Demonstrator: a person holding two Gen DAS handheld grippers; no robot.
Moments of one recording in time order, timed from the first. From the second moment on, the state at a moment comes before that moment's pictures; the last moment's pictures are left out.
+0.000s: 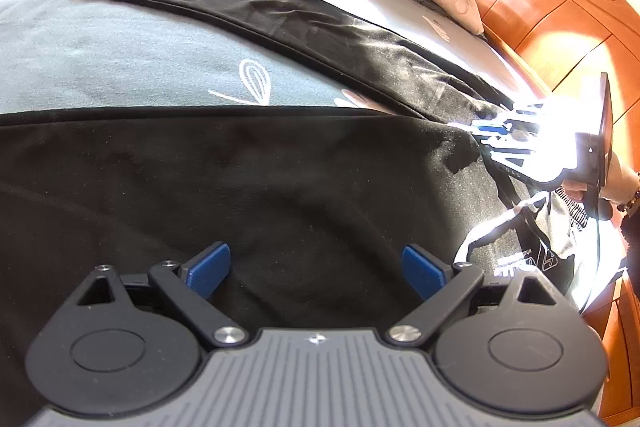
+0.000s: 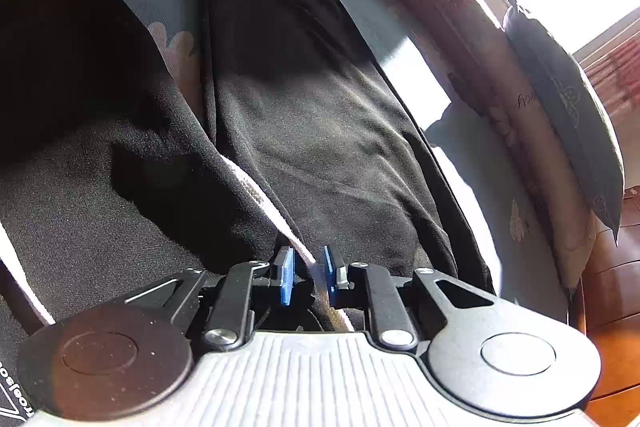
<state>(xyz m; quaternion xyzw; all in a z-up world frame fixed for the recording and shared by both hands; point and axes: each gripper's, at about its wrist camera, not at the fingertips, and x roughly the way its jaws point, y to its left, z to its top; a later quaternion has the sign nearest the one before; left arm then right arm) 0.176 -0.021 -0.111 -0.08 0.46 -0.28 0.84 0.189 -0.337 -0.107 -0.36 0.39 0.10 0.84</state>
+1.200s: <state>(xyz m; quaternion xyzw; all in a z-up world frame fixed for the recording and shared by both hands) 0.288 -0.076 -0.072 -0.27 0.48 -0.36 0.75 0.150 -0.334 -0.068 -0.03 0.34 0.08 0.94</state>
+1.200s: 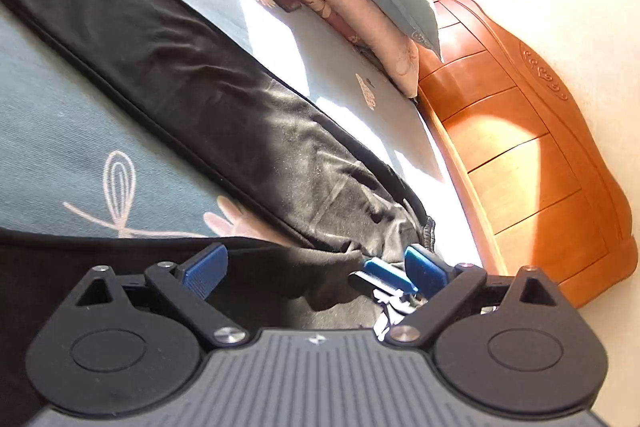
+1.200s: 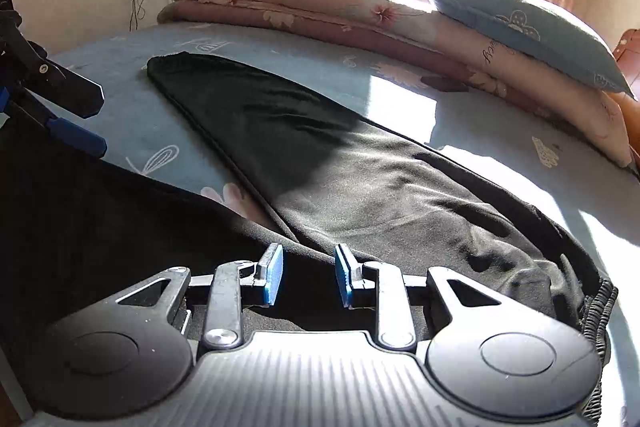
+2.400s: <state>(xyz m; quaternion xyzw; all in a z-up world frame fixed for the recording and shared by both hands) 0.359 -0.210 -0.130 -0.39 0.47 -0.43 0.67 0.120 -0.280 -0.112 -0.05 0.31 0.13 0.94</state>
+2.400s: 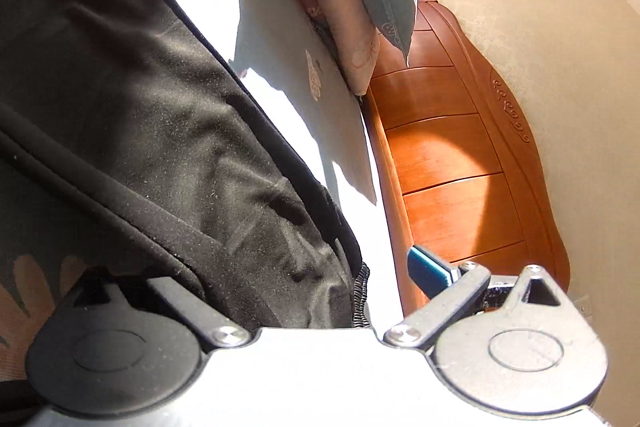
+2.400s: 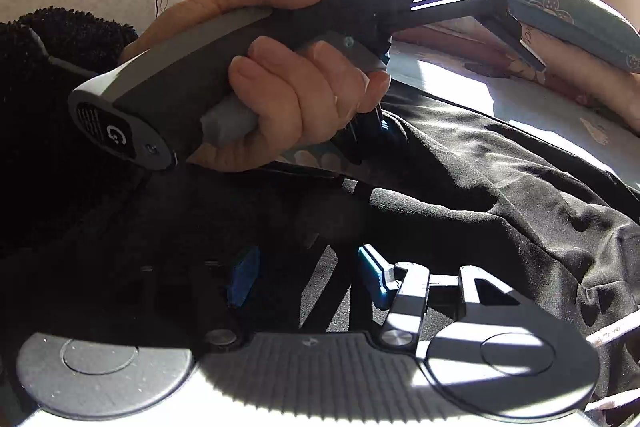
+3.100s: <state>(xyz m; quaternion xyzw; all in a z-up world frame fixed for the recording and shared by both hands) 0.355 -0.240 -0.124 -0.33 0.53 -0.46 0.63 0.133 -0.325 -0.091 0.01 0.27 0.03 0.96</state>
